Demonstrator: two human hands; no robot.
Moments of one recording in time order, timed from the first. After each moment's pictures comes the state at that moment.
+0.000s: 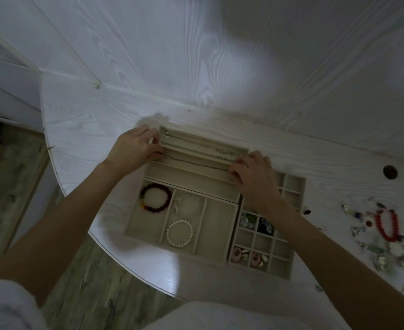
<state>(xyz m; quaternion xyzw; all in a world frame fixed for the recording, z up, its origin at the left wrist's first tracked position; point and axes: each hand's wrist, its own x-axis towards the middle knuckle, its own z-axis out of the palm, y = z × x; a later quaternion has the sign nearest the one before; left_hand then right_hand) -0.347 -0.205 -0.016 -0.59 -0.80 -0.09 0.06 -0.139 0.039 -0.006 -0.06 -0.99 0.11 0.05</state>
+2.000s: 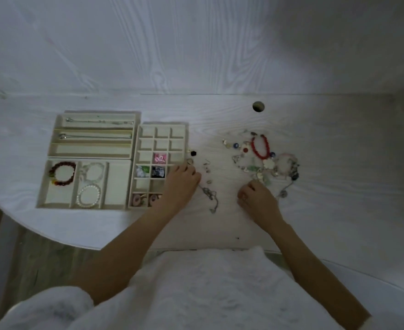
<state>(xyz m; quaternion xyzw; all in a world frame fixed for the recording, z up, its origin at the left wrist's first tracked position) 0.001 0.009 -0.015 -0.57 -0.82 0.04 -0.06 0.192 0.155 -0.037 -0.24 -0.94 0.26 -0.01</state>
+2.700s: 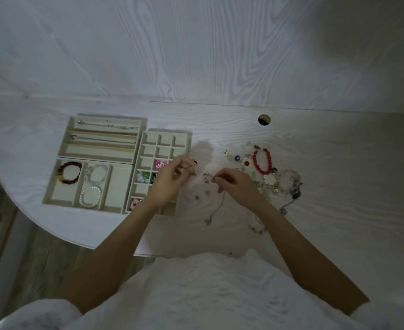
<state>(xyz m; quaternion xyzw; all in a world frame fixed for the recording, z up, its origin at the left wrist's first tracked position) -0.015 0.015 0.027 -0.29 -0.80 -0.45 -0.26 0.112 0.177 0.025 -0.24 -0.79 0.56 -0.04</state>
